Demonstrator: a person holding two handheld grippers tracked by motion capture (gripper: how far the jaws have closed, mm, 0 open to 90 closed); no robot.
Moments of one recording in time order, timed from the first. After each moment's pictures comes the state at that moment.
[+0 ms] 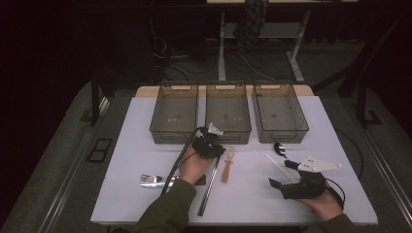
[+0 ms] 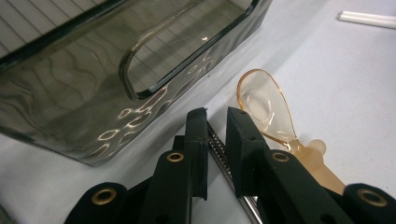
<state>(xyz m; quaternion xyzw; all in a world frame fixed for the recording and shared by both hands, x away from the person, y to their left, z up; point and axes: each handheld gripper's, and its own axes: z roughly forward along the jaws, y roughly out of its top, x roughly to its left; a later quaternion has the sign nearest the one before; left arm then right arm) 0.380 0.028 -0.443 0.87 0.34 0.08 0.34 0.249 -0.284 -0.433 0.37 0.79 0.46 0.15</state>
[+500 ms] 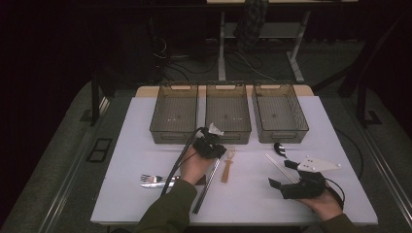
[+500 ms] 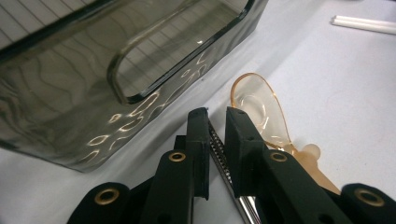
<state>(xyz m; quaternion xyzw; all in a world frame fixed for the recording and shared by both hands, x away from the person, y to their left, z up) 0.380 0.025 -0.445 0.87 0.34 0.07 0.35 0.249 -0.283 -0.433 0.37 0.79 0.46 0.15</state>
